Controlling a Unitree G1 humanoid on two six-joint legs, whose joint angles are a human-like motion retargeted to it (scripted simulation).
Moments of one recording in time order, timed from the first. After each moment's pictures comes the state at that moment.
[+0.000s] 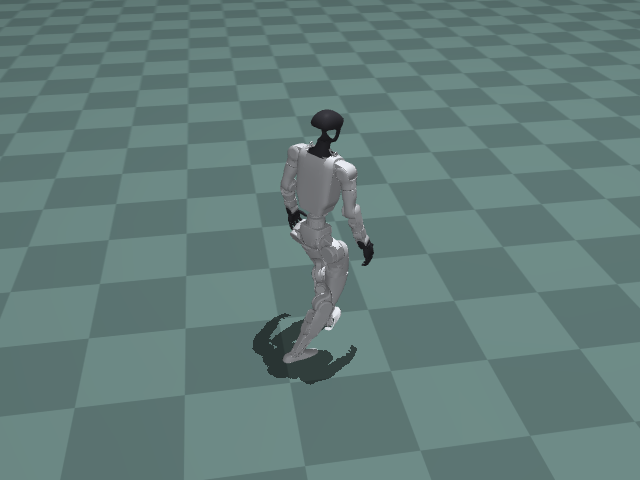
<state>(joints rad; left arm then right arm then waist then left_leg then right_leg) 0.05 0.23 -0.11 1.08 -0.12 -0.07 0.02 -0.04 -0.25 0.25 1.14 0.07 -0.07 -0.02 0.09 0.08 0.03 -0.42 0.09 0.49 0.45 -0.44 0.08 0.07 0.04 -0.34 0.41 -0.56 0.01</state>
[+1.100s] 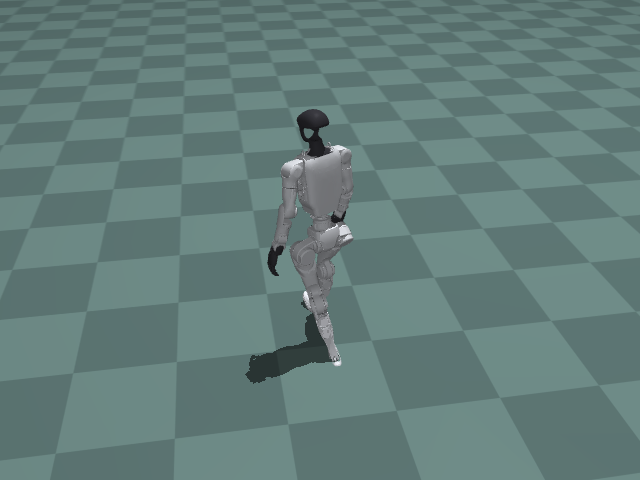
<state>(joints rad) 0.05 0.25 -0.23 1.23 0.04 -0.11 0.07 -0.09 -0.20 0.26 1.20 -0.06 -0.07 -0.06 0.09 0.00 -0.06 -0.06 -0.27 -0.37 0.35 -0.52 0.12 -0.65 0.01 -0.07 0.30 -0.38 0.12</state>
